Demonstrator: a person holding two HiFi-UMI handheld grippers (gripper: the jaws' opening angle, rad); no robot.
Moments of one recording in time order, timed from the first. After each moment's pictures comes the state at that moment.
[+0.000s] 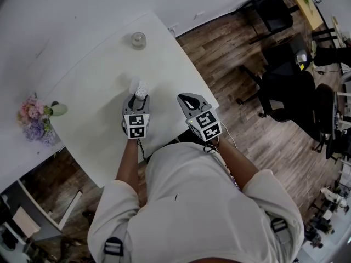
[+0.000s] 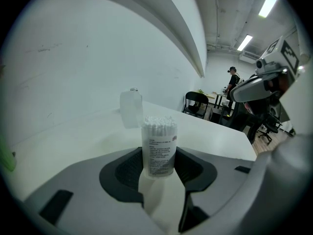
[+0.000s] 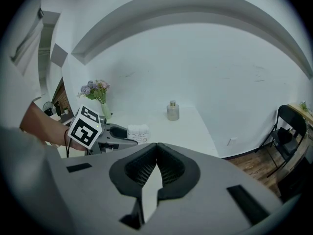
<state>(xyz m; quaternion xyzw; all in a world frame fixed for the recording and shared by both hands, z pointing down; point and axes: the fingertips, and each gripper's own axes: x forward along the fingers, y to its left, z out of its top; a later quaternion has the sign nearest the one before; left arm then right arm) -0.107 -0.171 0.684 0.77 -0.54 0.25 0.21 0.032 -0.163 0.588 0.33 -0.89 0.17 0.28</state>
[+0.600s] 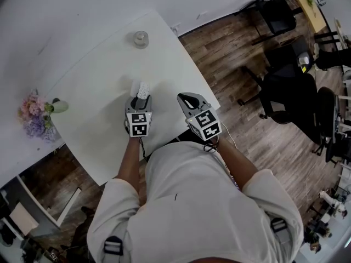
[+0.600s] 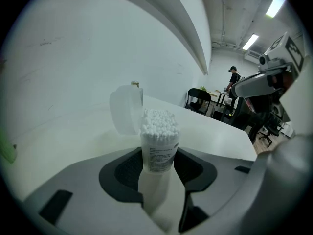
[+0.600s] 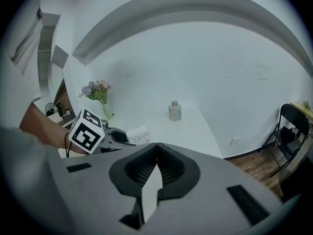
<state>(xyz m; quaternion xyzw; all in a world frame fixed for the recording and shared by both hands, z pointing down) -0.104 -0.165 0.701 0.76 -0.55 0.27 0.24 0.026 -0.165 0.590 0.32 -0.89 0.18 0.28</state>
